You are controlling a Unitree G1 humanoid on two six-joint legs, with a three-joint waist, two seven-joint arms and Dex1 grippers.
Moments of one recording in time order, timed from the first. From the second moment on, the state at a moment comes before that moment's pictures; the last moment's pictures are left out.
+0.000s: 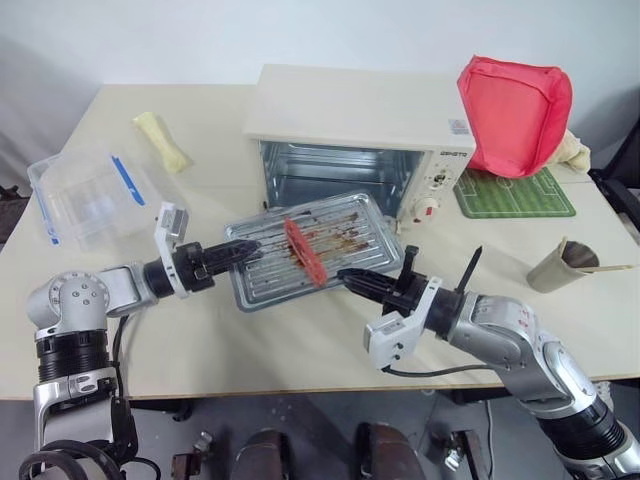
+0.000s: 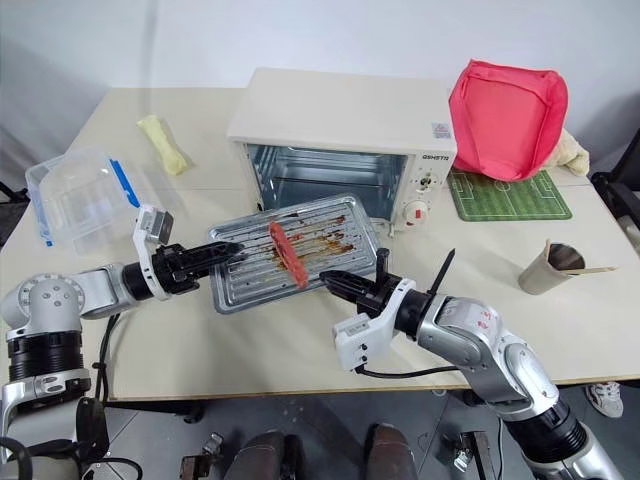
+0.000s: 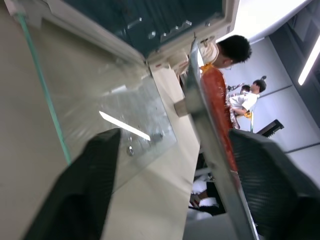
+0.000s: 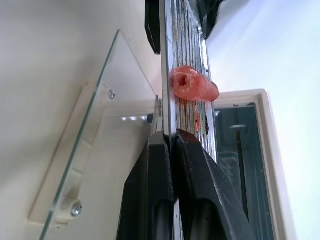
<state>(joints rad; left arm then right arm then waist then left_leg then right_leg) -0.58 0.59 0.37 0.21 -0.95 1.38 -0.76 -0.30 -0.67 0.26 -0.45 -0.55 -0.33 0.60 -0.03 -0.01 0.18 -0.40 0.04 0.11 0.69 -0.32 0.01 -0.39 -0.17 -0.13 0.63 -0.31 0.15</state>
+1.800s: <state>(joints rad) -0.64 0.51 0.49 0.33 -1.05 1.61 -0.41 -0.43 -0.76 -0.06 -0.59 0.34 0.47 1.04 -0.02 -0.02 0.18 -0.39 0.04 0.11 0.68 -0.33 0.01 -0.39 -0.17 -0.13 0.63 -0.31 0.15</state>
